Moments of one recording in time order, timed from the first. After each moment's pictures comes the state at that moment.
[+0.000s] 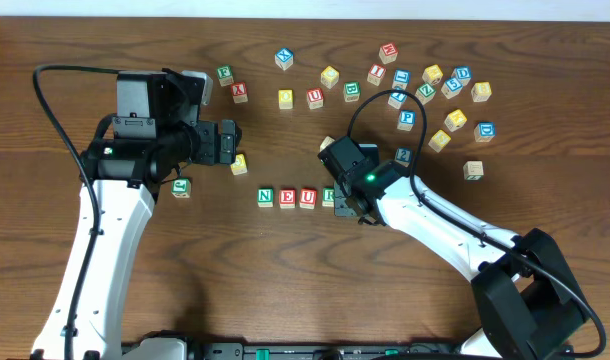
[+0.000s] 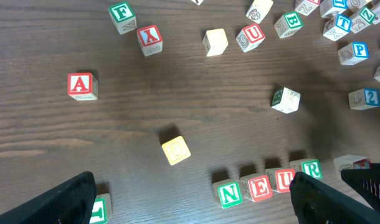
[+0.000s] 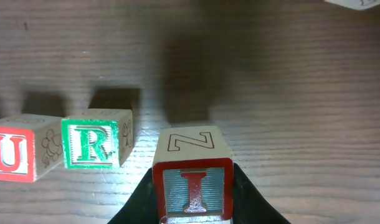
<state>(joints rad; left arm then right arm) -0.05 1.38 1.22 -0.76 0.26 0.03 0.66 1.74 1.10 -0.69 0.19 0.64</state>
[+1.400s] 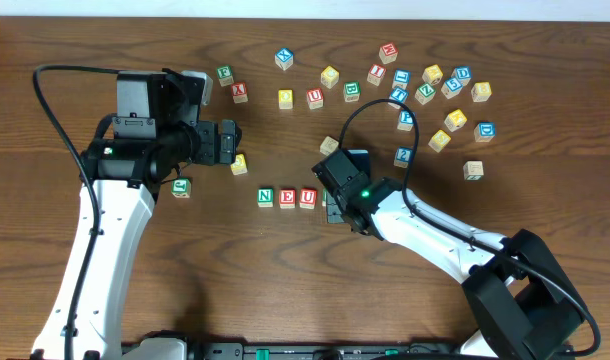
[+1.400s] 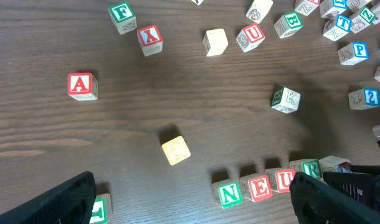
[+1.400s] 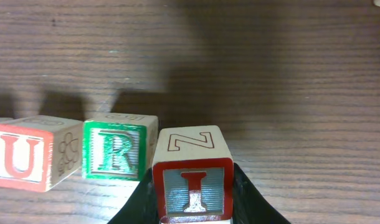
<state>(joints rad) -0.05 1.38 1.22 -0.76 0.26 0.03 0.71 1.73 1.00 -0.52 0.22 0.64</state>
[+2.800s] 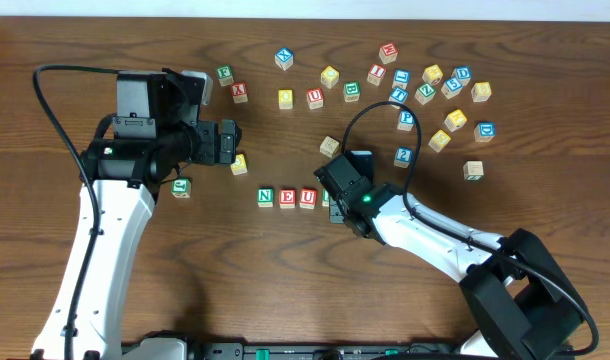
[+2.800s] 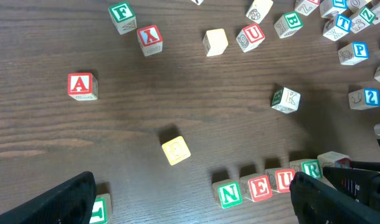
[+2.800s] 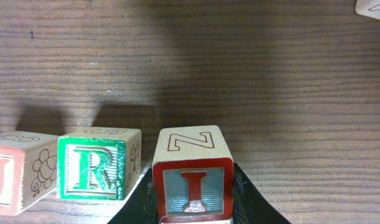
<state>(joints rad) -0.05 1.38 1.22 -0.76 0.26 0.03 0.71 1.73 0.96 -0.44 0.27 0.65</state>
